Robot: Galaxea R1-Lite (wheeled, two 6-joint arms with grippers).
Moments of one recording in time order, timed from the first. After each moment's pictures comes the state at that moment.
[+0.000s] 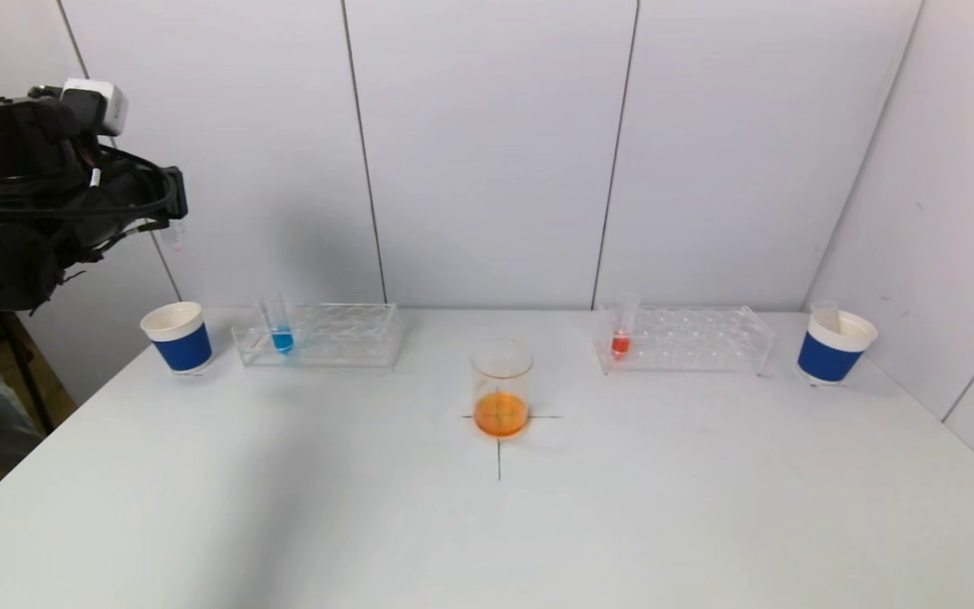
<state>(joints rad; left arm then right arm) 0.13 1.89 -1.32 -0.64 0.04 0.16 0.00 0.00 -0.02 0.03 -0.03 0.05</state>
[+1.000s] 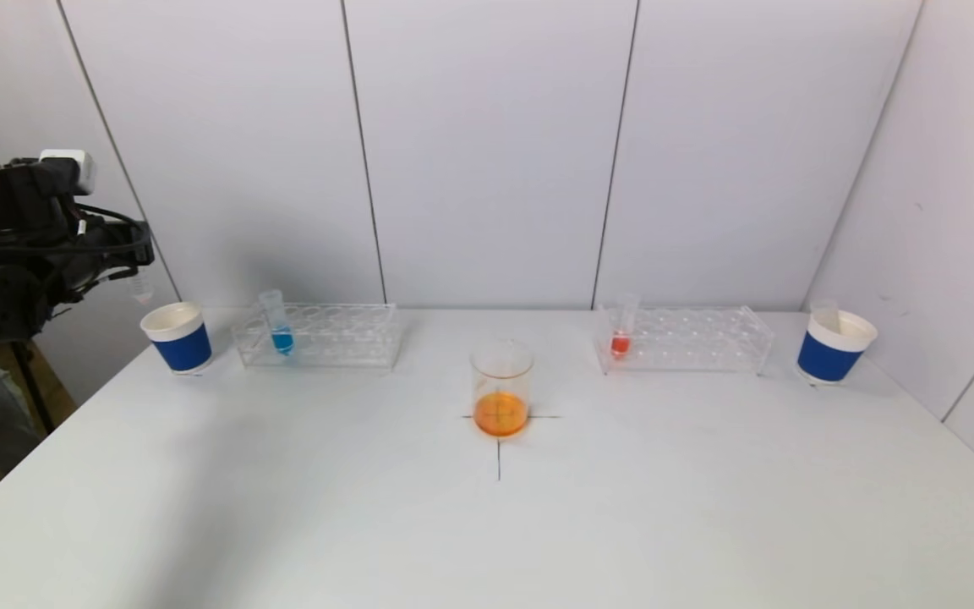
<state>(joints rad) 0.27 2.03 -1.30 -0.66 0.05 0.11 0.00 0.00 -0.02 0.03 -0.03 0.05</state>
